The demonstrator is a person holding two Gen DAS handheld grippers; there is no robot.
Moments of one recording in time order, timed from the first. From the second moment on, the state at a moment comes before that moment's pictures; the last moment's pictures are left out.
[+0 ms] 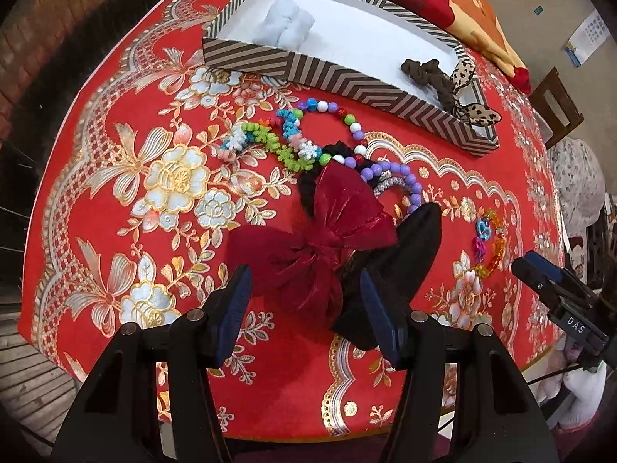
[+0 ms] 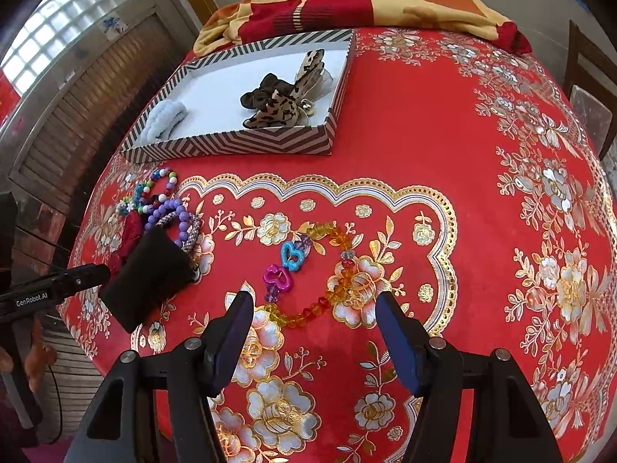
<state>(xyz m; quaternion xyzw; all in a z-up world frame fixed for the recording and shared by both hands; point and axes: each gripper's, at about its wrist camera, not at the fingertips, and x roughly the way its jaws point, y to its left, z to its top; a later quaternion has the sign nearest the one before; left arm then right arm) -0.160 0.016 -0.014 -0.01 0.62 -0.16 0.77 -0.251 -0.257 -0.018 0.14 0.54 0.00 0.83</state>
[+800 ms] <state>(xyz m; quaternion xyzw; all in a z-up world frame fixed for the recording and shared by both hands) -0.152 0.019 -0.015 -0.01 0.63 -0.17 0.76 -0.238 -0.267 -0.016 0.15 0.54 0.00 0.83</state>
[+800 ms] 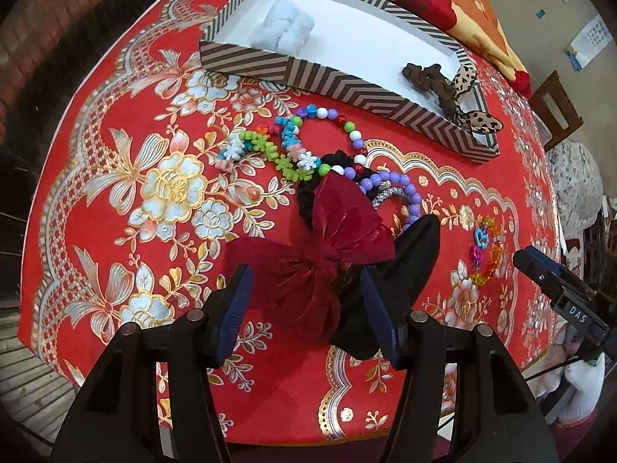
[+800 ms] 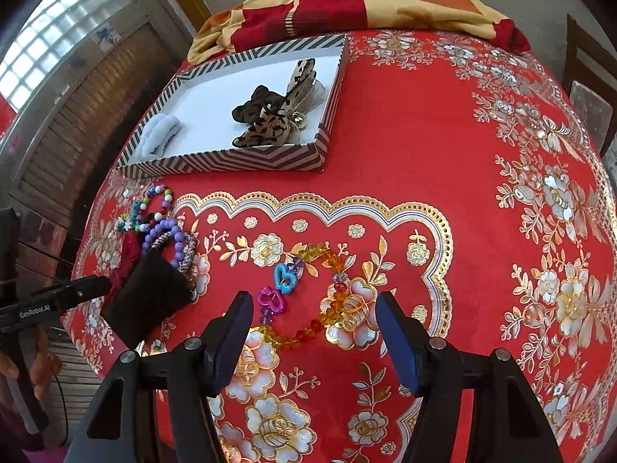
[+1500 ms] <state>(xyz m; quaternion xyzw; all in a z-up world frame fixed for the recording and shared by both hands) -0.138 0.014 -0.038 -0.01 0.65 -0.18 0.74 -0.244 -0.262 -0.027 0.14 0.54 -0.01 0.83</state>
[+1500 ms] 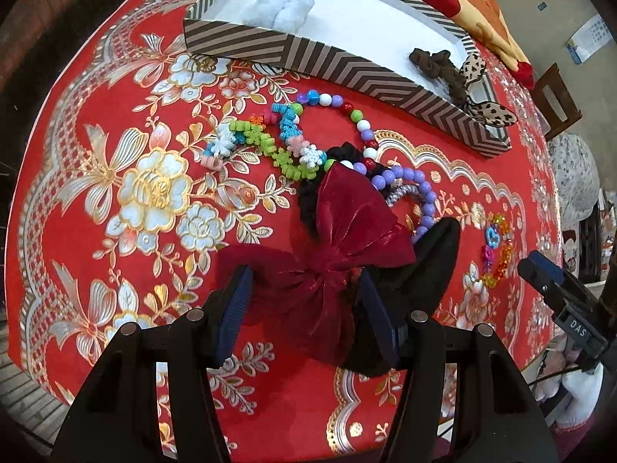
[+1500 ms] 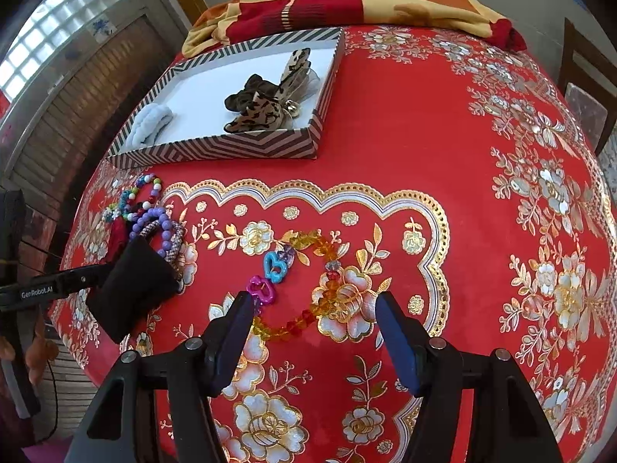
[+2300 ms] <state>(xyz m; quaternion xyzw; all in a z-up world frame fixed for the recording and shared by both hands) -0.131 0.016 -0.033 -0.01 0.62 -0.20 0.76 -0.226 -0.256 -0.045 0.06 0.55 -0.02 0.83</state>
